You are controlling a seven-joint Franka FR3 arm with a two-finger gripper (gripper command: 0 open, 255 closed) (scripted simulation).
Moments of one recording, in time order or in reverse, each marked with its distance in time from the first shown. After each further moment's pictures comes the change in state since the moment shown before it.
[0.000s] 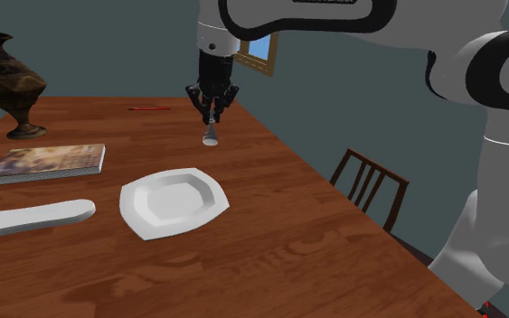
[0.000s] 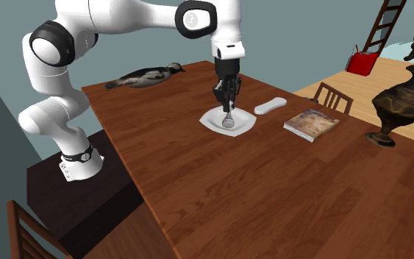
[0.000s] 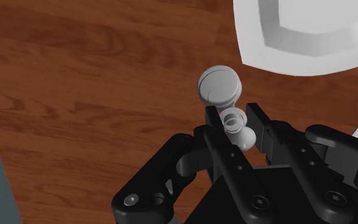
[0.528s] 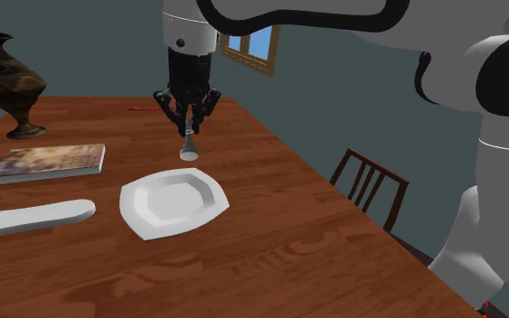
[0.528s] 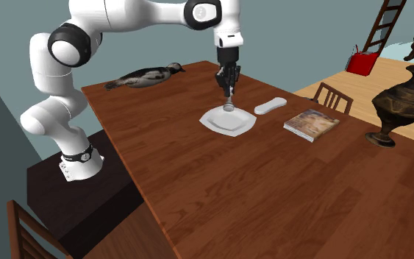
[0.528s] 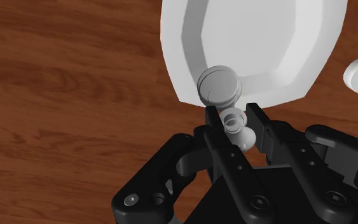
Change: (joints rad) arm 0.139 0.043 0.046 0.076 -0.044 -0.060 0.169
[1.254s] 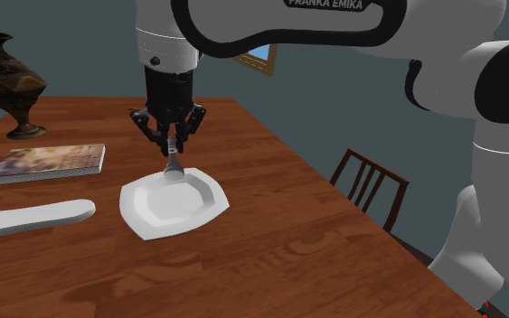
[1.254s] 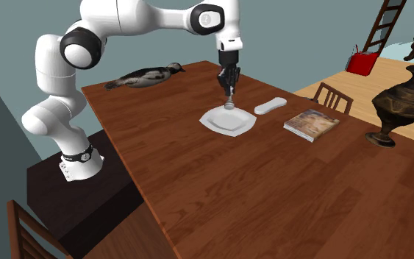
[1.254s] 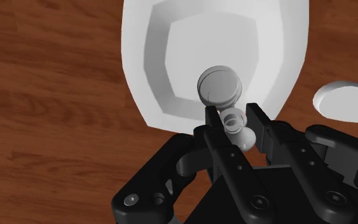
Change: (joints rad) arm 0.077 0.051 0.017 0.012 -0.032 0.022 0.097
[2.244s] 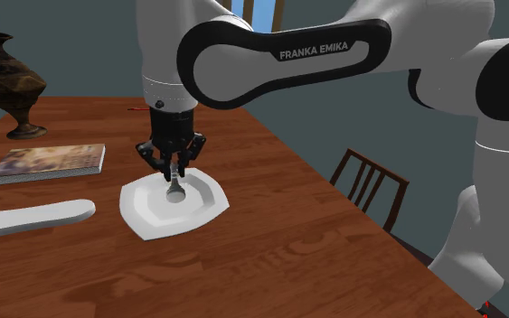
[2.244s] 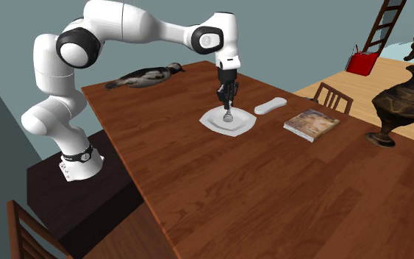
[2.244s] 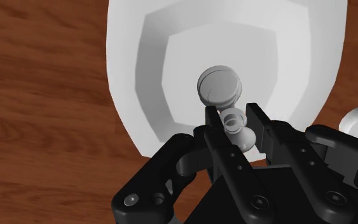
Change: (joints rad) arm -0.024 -0.018 -0.003 -0.187 -0.001 0.167 0.024
